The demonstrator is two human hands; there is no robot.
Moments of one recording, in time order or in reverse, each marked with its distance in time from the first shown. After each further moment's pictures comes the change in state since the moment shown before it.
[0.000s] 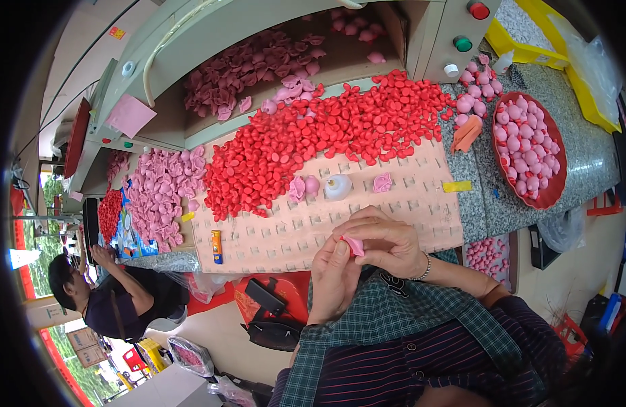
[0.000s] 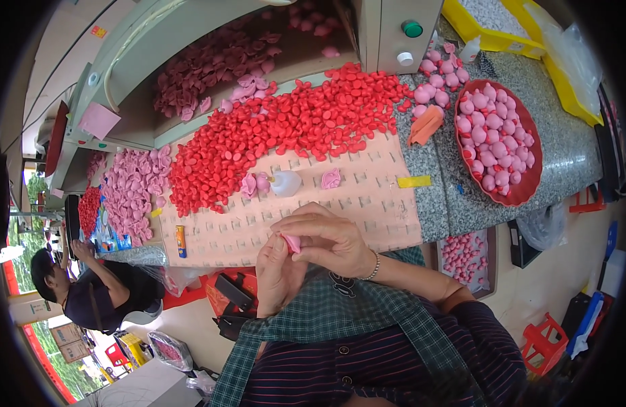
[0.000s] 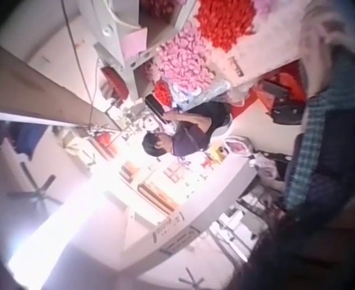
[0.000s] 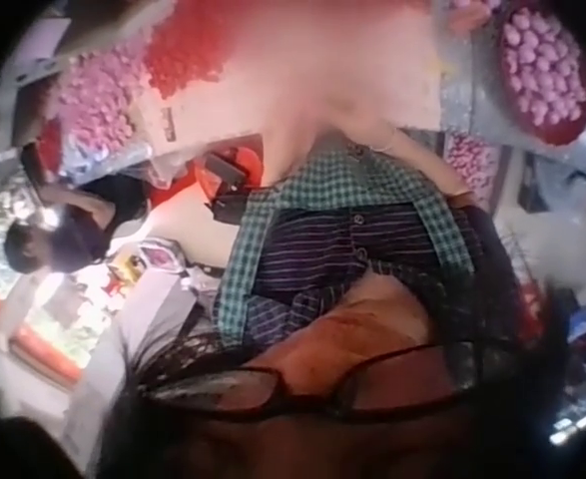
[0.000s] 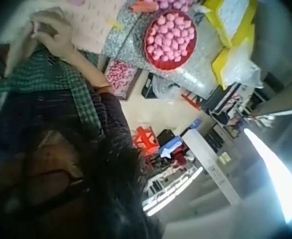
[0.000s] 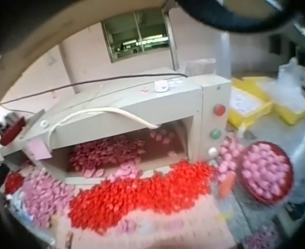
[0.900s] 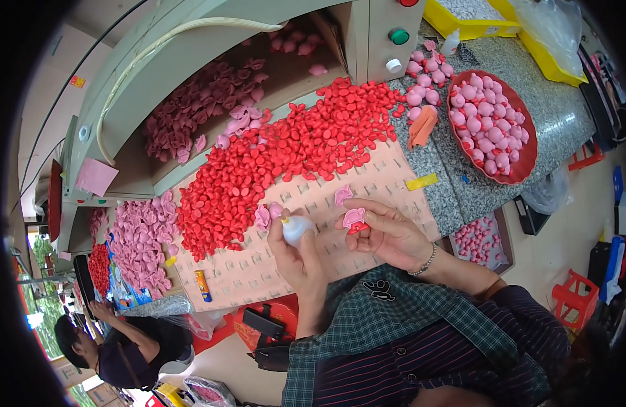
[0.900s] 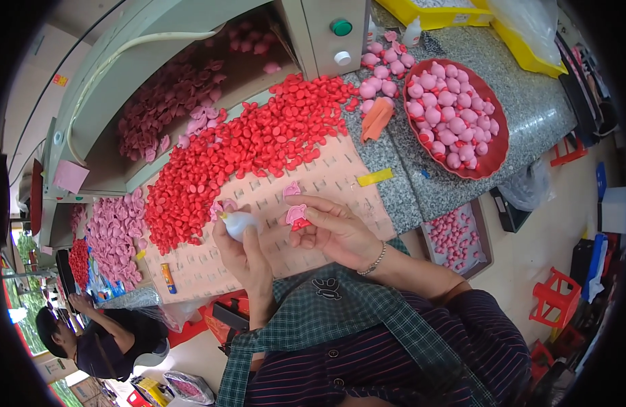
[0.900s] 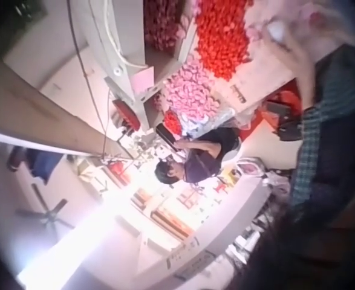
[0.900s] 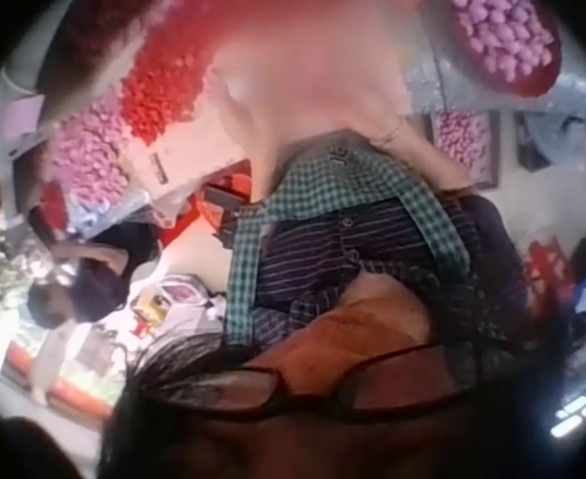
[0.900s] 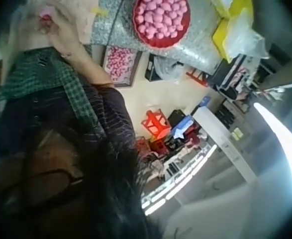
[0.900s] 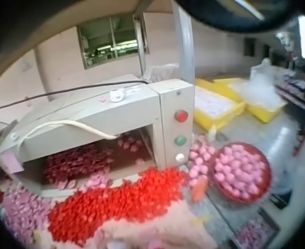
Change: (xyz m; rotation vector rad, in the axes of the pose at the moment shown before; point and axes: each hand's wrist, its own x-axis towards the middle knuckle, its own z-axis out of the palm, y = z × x) left_hand 0.057 -0.013 0.003 0.617 0.232 0.614; right_hand -0.025 -0.003 -0.040 0.989 0.351 0.584
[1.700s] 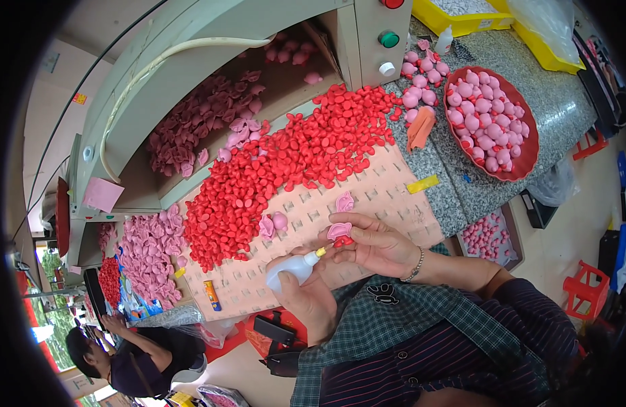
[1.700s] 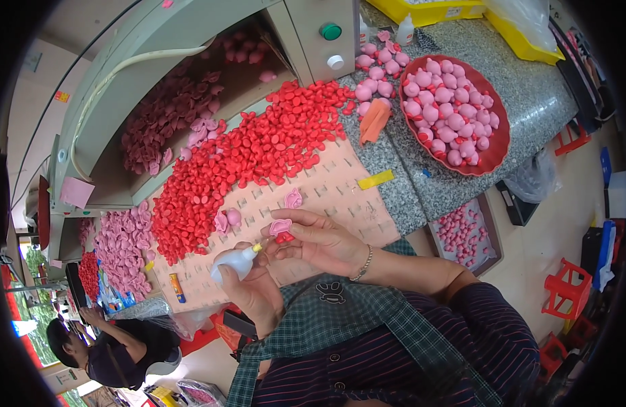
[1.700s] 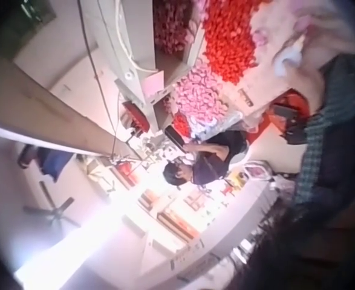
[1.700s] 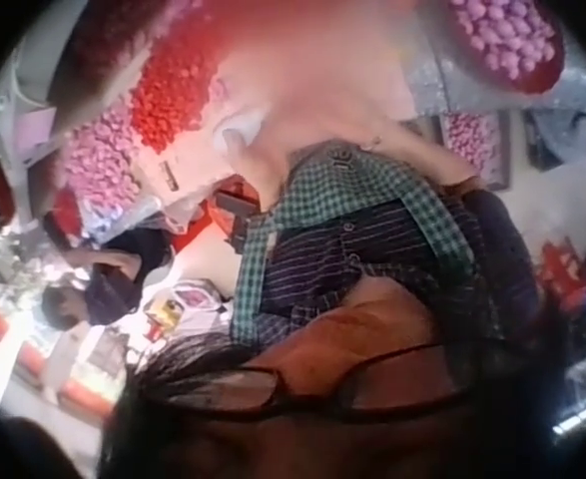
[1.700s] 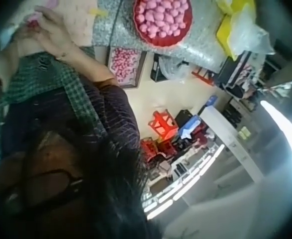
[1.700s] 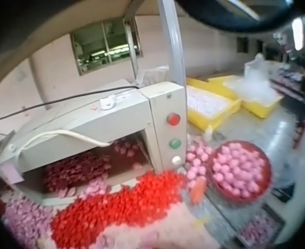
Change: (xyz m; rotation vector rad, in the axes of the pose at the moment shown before) left_hand -0.019 0.025 -0.017 -0.563 0.000 -0.193; right_hand 0.016 0.023 0.000 0.136 -0.180 0.024
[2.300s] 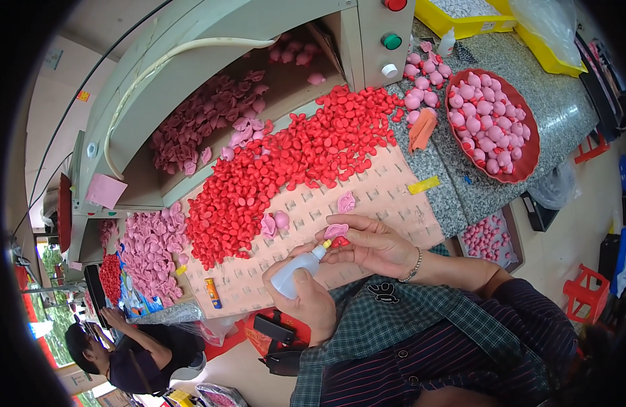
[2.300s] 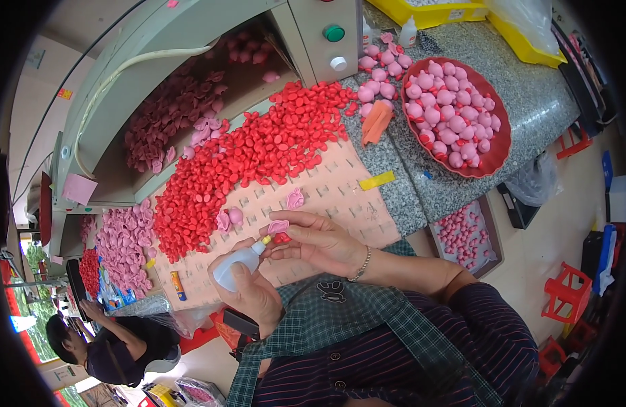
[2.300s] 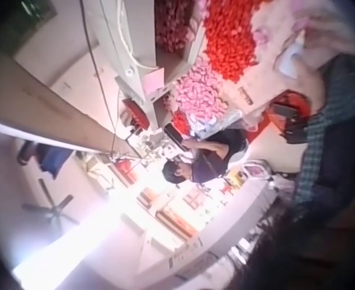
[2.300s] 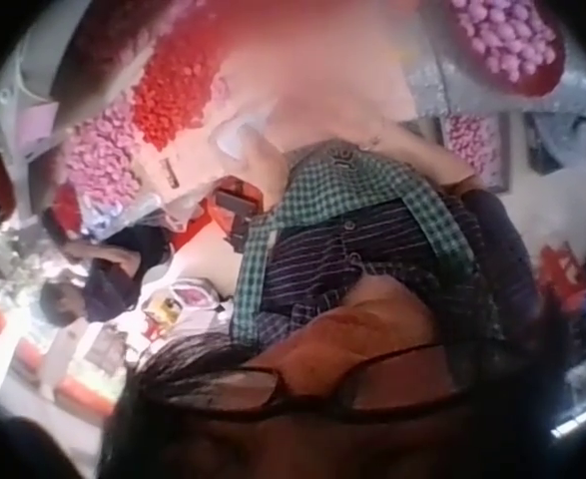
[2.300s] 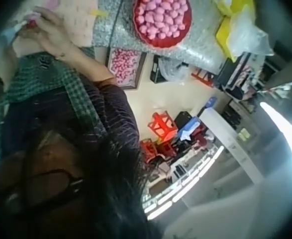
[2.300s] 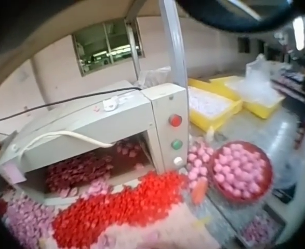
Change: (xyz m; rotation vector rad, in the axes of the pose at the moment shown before) left_hand -0.003 0.001 0.009 0.416 0.082 0.230; right_hand 0.003 0.001 0.005 -0.070 -0.018 0.012
